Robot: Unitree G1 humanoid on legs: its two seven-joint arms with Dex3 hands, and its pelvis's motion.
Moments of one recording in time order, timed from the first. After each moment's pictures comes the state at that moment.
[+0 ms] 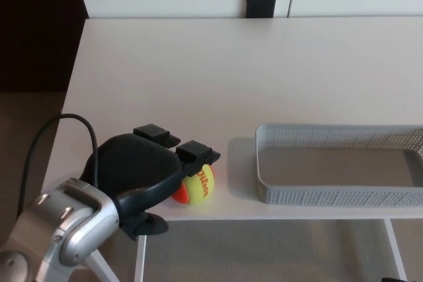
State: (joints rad) left_arm -0.17 0.73 -0.57 -0.45 0.82 0.20 -0.40; right_arm 0.22 -0.33 -0.05 0.68 0.00 -0.21 0.21
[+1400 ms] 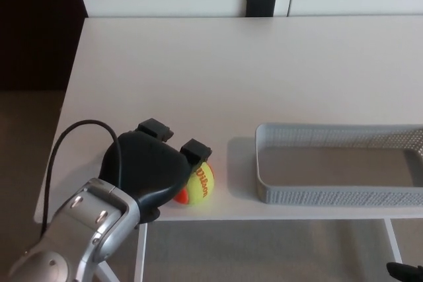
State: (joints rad) left_arm -0.19 0.60 -0.59 -0.28 1.12 0.16 -0.40; right_arm 0.21 -0.35 -0.07 0.59 -0.01 -0.15 0.20
